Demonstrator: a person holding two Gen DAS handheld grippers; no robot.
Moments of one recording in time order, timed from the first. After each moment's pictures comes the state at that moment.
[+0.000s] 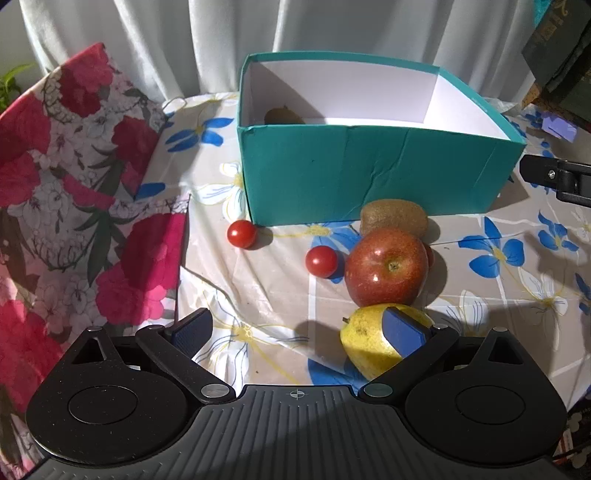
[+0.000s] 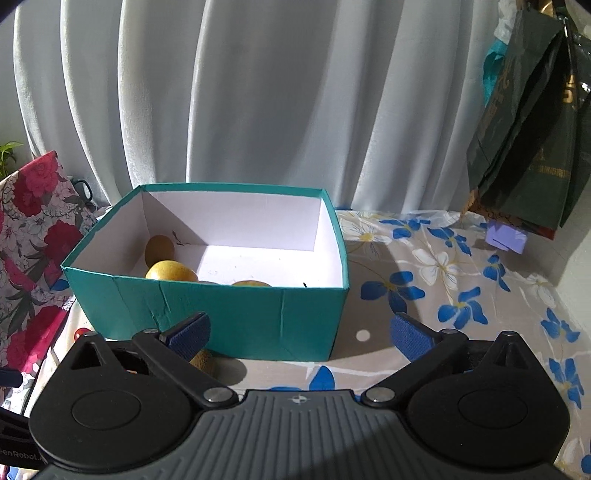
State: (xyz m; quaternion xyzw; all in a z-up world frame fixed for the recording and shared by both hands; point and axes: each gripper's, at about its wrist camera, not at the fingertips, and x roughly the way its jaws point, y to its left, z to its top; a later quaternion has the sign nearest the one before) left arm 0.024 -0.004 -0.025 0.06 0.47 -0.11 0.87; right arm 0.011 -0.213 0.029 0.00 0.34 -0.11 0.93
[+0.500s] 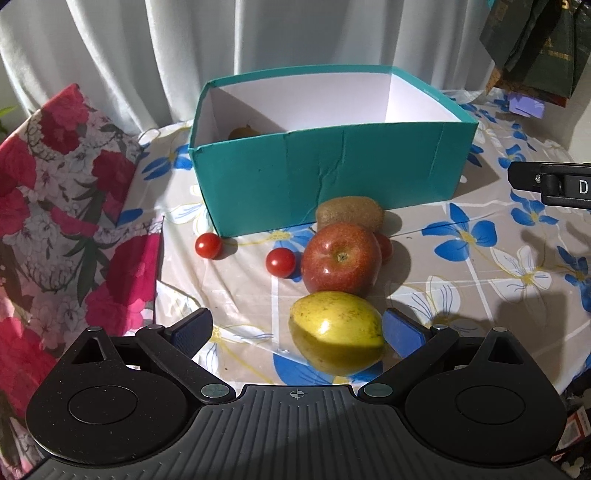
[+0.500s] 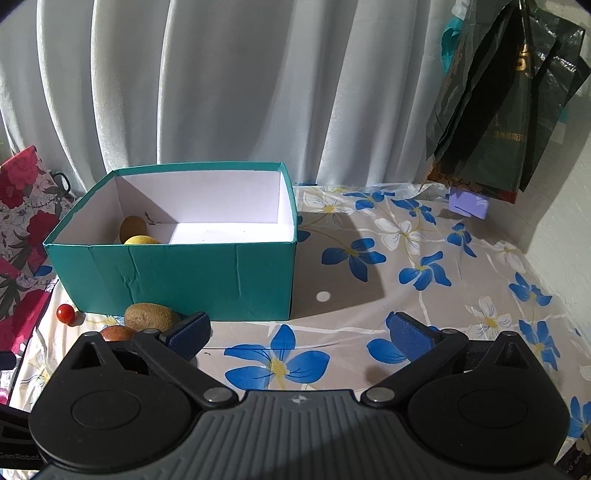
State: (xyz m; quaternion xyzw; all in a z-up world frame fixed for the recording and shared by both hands) left arm -0.005 -0.029 -0.022 0.10 0.43 -0.14 0.88; right arm -0.027 -0.231 0.027 0.01 0.35 -0.13 0.93
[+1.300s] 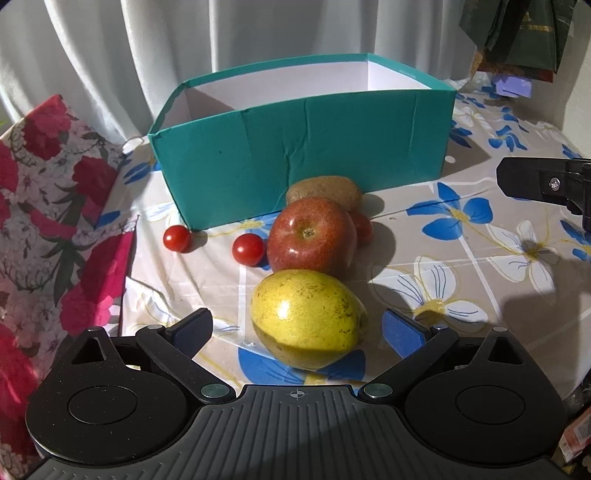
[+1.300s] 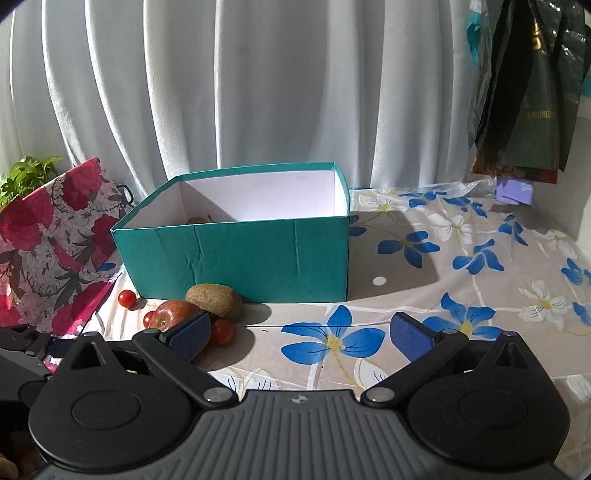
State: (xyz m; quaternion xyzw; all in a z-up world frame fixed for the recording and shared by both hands) left arm -0.018 -0.051 -0.059 0.12 0.41 -0.15 0.89; right arm -0.065 -0.231 0.001 0.06 0.31 -0.05 0.95
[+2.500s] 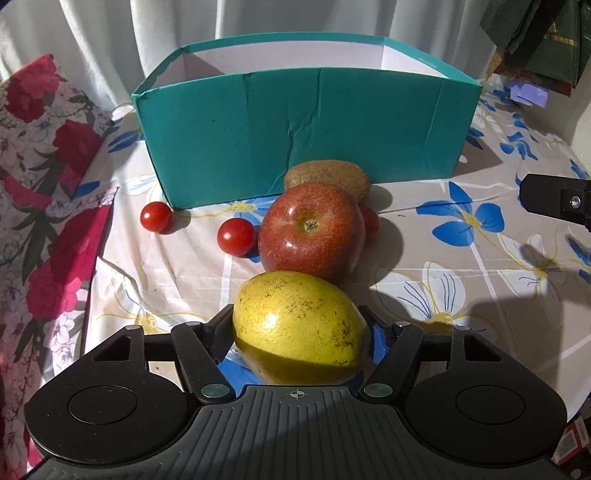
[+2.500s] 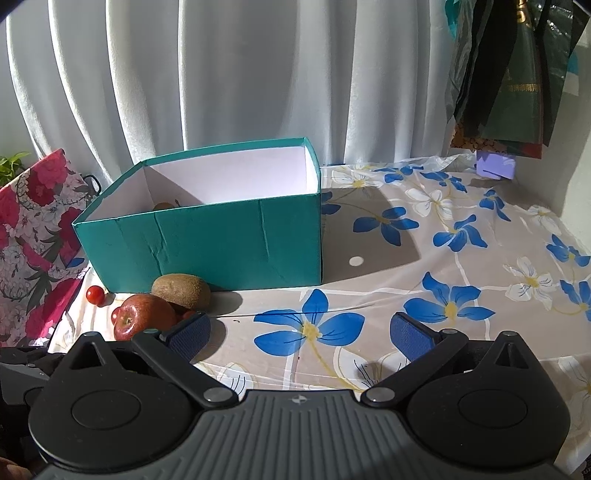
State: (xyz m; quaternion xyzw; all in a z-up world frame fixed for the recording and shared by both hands) left arm 0.006 -0.048 -0.078 0.07 0.44 -0.15 0.88; right arm -0.047 -0.237 -0.009 0.06 0.34 -0.08 0.93
